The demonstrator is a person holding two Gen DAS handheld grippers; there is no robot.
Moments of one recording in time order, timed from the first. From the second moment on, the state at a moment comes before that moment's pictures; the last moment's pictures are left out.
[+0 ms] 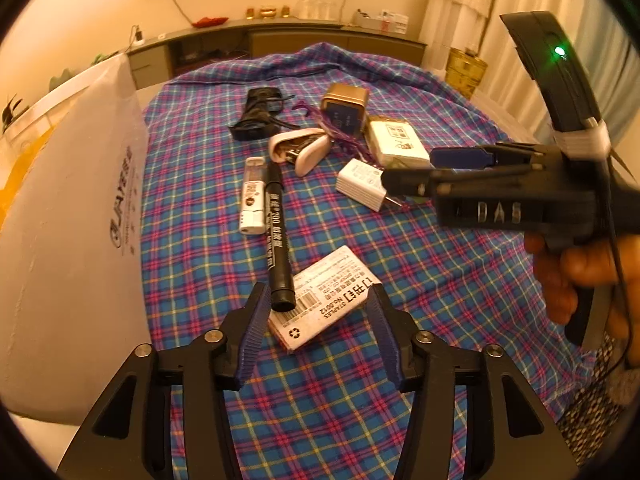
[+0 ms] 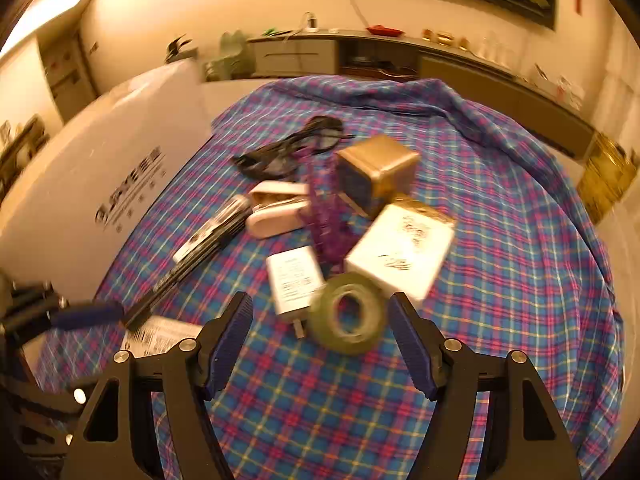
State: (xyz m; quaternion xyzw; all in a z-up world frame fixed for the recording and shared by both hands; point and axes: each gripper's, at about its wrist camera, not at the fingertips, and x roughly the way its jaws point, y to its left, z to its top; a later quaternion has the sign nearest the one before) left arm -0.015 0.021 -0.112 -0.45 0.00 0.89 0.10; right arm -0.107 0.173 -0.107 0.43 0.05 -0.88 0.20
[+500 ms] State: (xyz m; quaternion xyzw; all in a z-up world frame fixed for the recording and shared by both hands) left arm -0.019 0.035 -0.120 -0.43 0.03 0.89 0.12; right arm -0.122 0.196 -0.127 0.45 0.00 -0.87 0.21
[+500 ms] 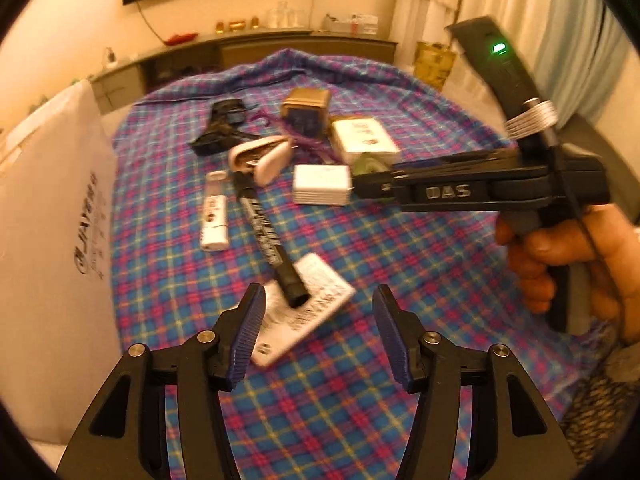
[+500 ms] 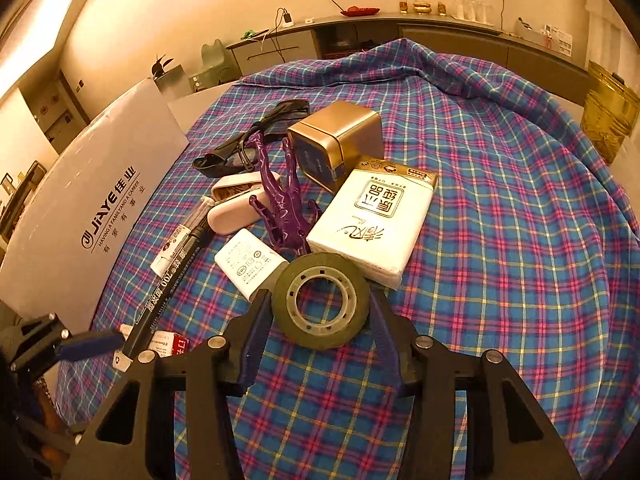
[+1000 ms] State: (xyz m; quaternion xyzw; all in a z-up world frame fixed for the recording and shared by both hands) left arm -0.018 0.058 -0.121 -0.43 0.08 0.89 0.16; right arm -0.117 0.219 -0.112 0.47 -0.04 -0.86 0.22
